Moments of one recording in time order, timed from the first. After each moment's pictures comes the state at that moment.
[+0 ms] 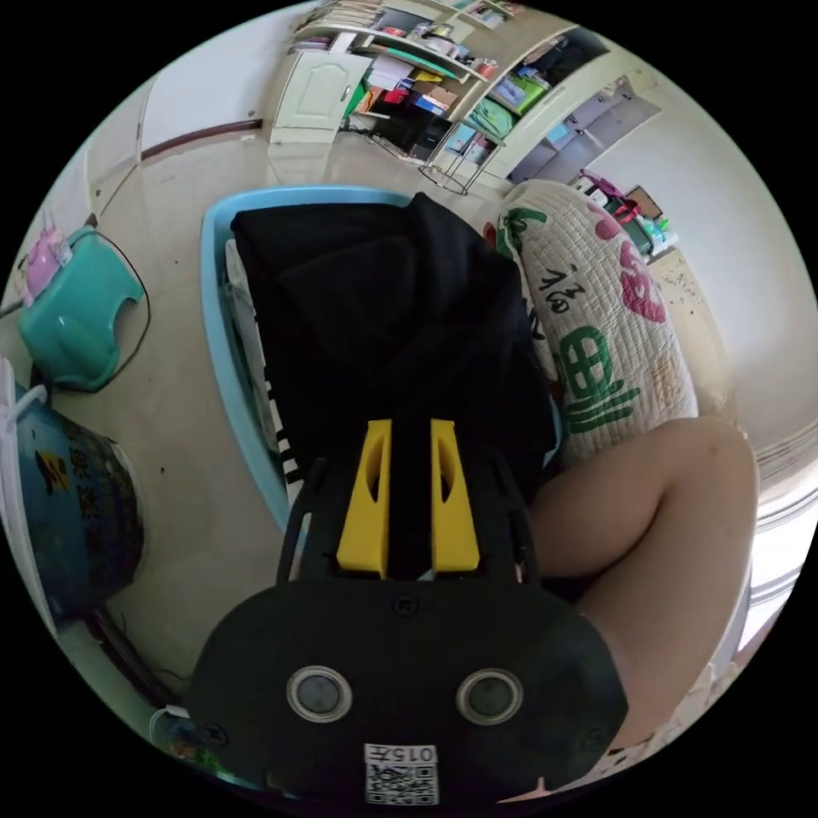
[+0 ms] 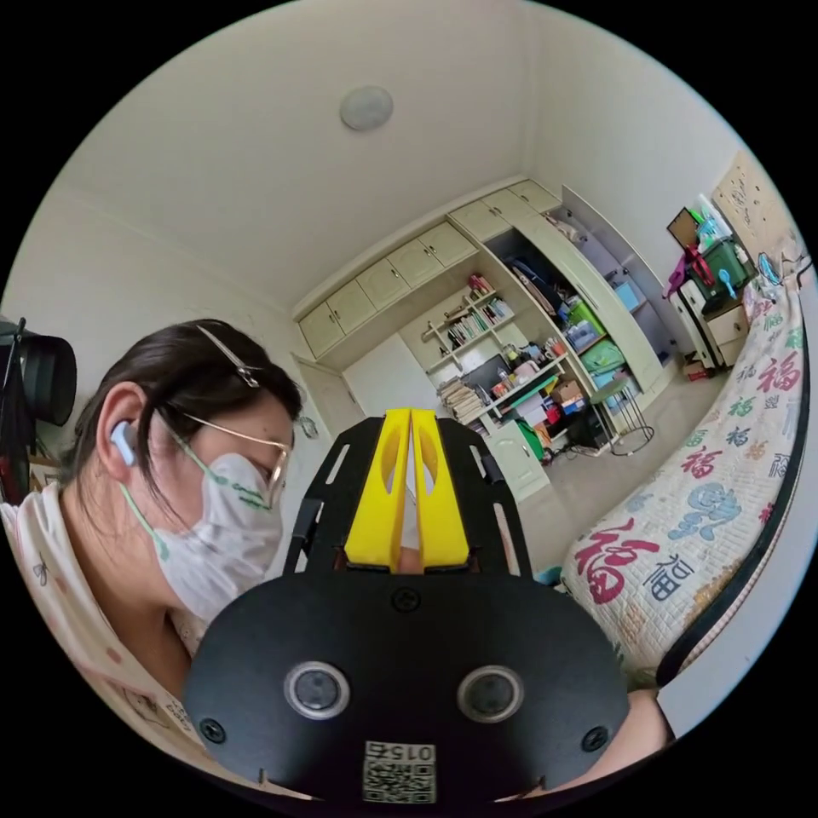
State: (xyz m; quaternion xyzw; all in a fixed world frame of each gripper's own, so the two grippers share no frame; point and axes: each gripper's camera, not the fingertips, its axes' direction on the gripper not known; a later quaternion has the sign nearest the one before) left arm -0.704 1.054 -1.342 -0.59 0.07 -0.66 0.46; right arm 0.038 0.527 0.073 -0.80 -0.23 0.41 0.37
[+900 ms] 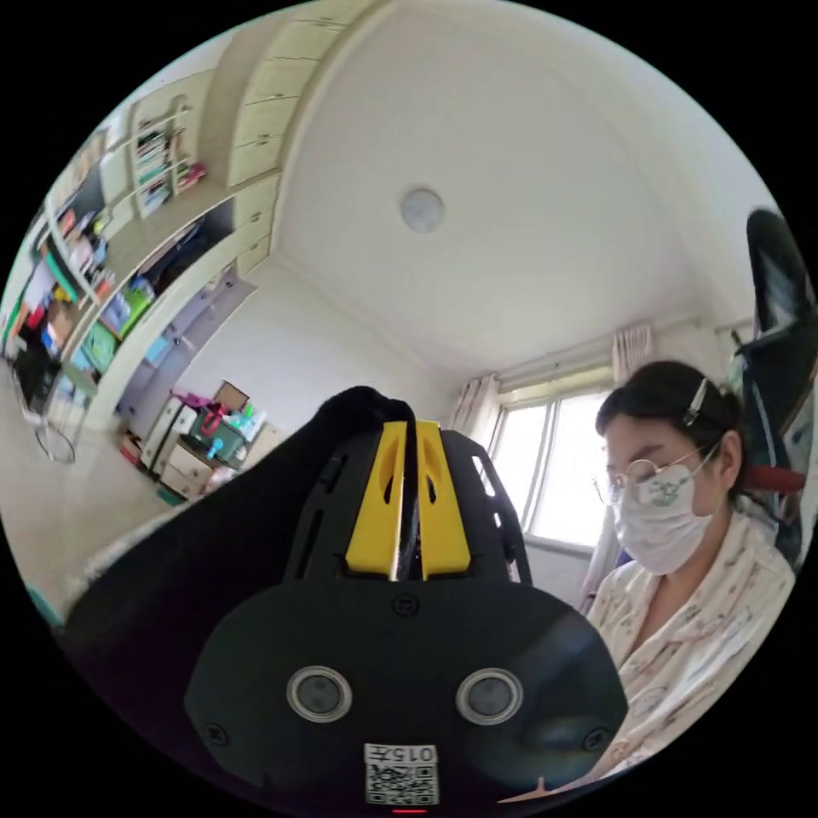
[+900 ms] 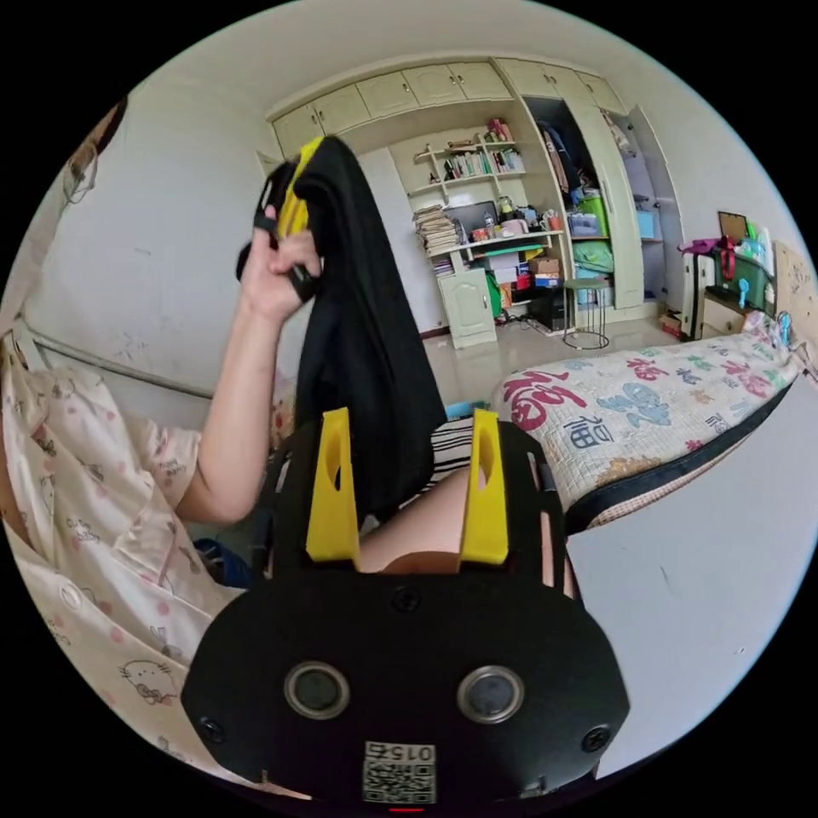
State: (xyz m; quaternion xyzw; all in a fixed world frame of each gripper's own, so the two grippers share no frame) left arm -1.022 0.879 -1.121 0.12 0.27 -0.70 0.65; right arm 0.203 0.508 -0.064 -0.89 -0.39 0.18 0.16
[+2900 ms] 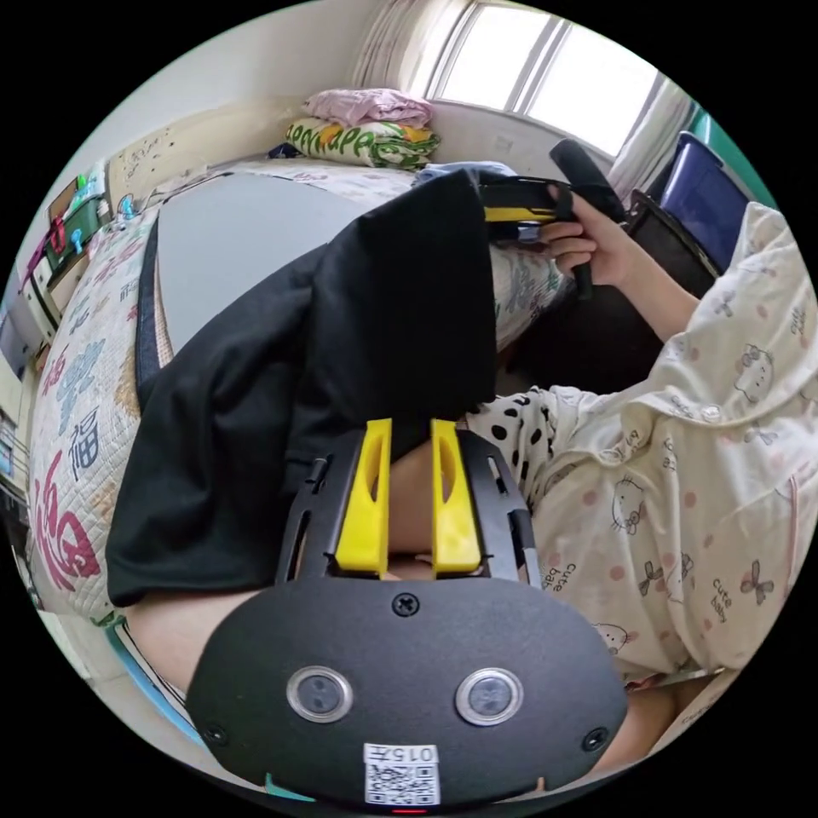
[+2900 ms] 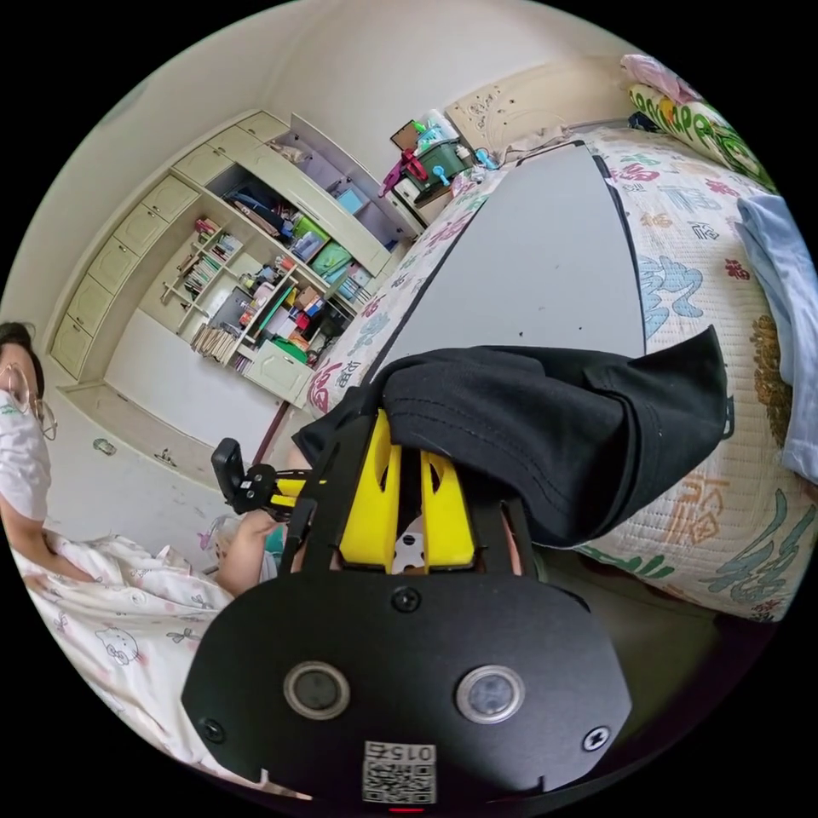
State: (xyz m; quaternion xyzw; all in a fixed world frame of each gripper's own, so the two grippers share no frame) left arm -0.538 0.501 -0.683 -0.30 0.69 -0.24 0.62; right arm 0.321 0.941 0.242 -0.97 0.05 0.07 0.21
